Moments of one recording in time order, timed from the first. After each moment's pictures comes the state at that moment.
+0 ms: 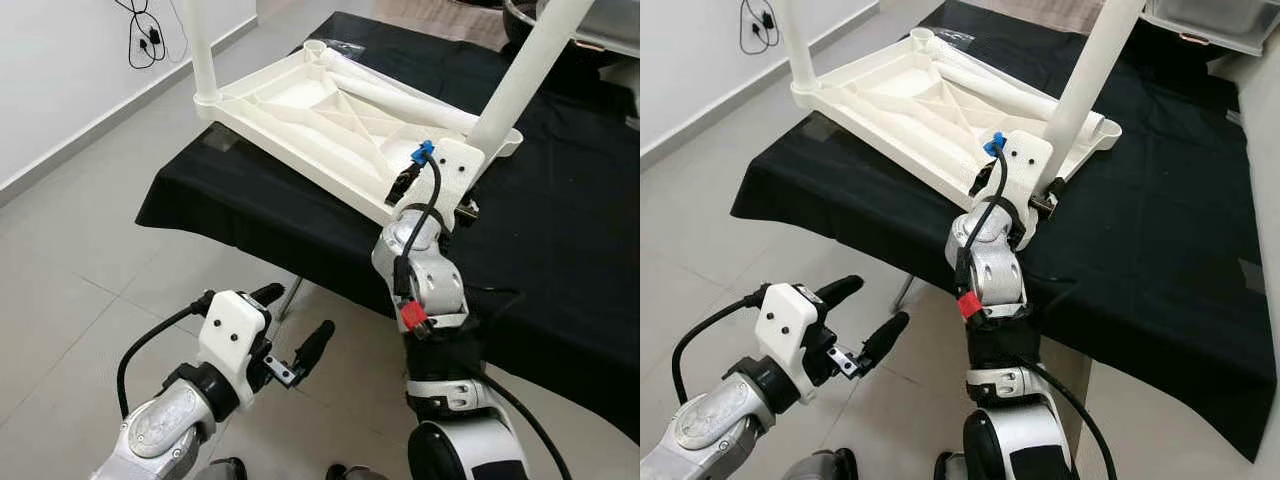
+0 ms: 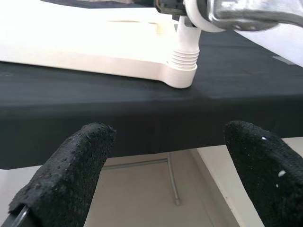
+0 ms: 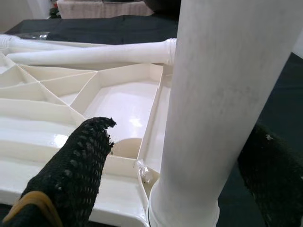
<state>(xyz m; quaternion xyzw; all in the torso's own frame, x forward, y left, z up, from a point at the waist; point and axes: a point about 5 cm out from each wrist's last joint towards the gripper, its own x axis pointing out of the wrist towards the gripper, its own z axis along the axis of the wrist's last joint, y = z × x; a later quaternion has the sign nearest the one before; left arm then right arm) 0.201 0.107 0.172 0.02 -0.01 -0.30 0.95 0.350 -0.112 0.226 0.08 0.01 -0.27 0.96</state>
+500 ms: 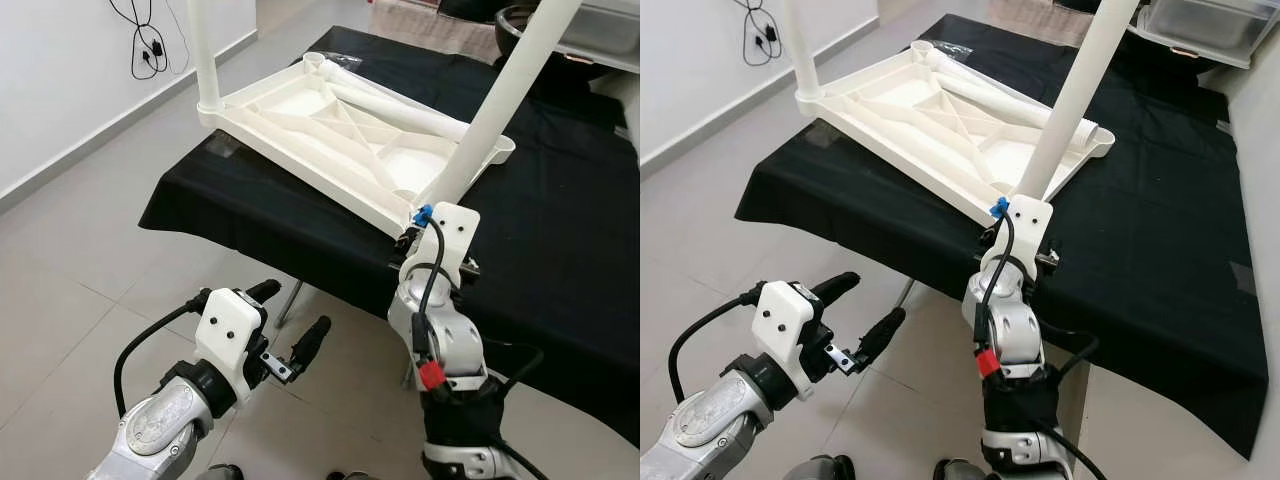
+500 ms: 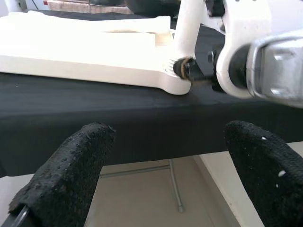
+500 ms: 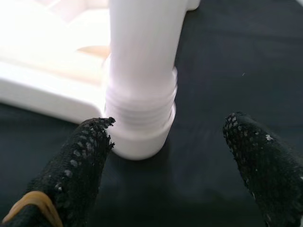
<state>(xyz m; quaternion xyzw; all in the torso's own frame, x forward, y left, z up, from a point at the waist) 0.203 0.108 0.173 0.02 -0.02 -0.30 0.95 0.317 -0.122 0.169 0.05 0.11 -0.23 0.97</state>
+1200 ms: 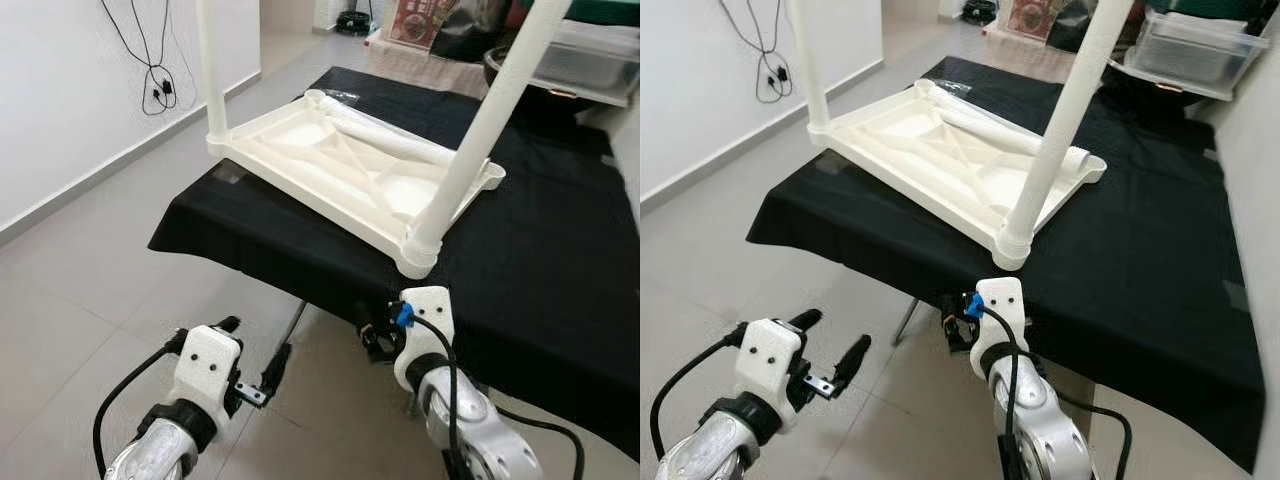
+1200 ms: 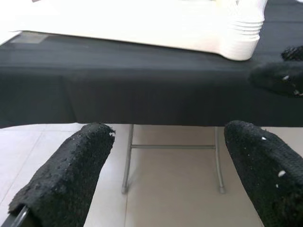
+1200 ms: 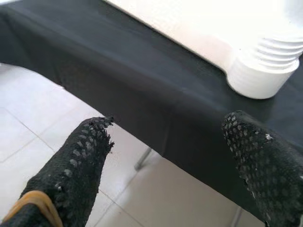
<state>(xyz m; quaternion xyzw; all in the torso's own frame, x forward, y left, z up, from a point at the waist) 0.188 0.131 0.133 0.03 0.06 -0.17 0.98 0.242 -0.123 0.127 -0.01 0.11 0.09 0.99</state>
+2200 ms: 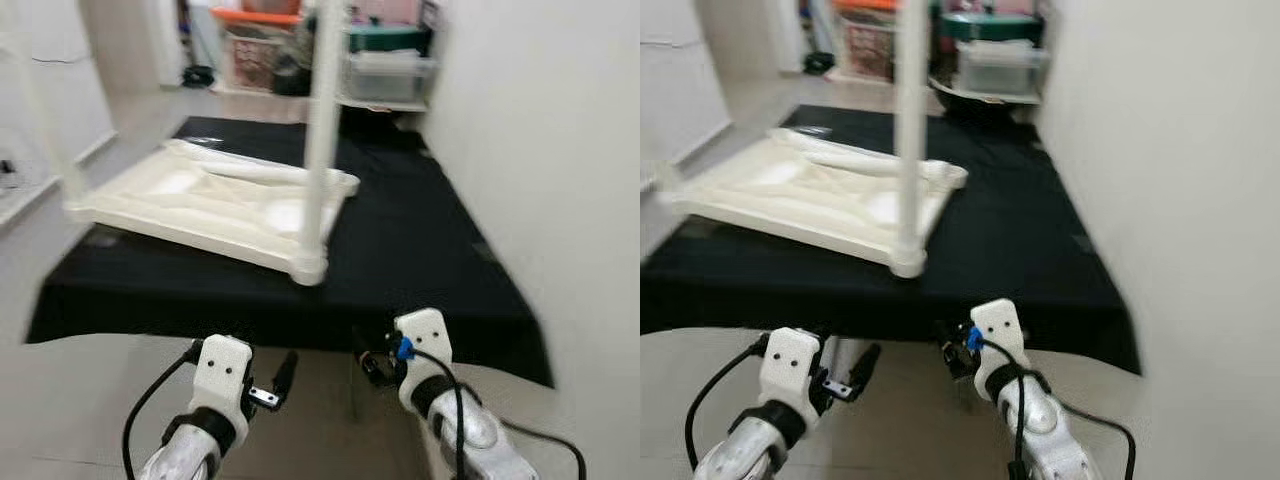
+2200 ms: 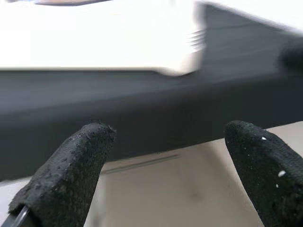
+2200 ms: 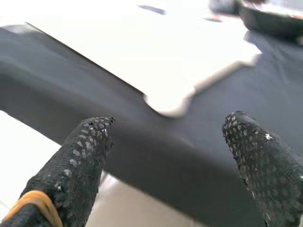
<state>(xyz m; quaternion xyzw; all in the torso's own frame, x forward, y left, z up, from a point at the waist) 0.205 0.131 0.105 0.04 0.09 -0.12 0.99 0.252 -0.124 0.114 -0.05 0.06 0.17 0.98</state>
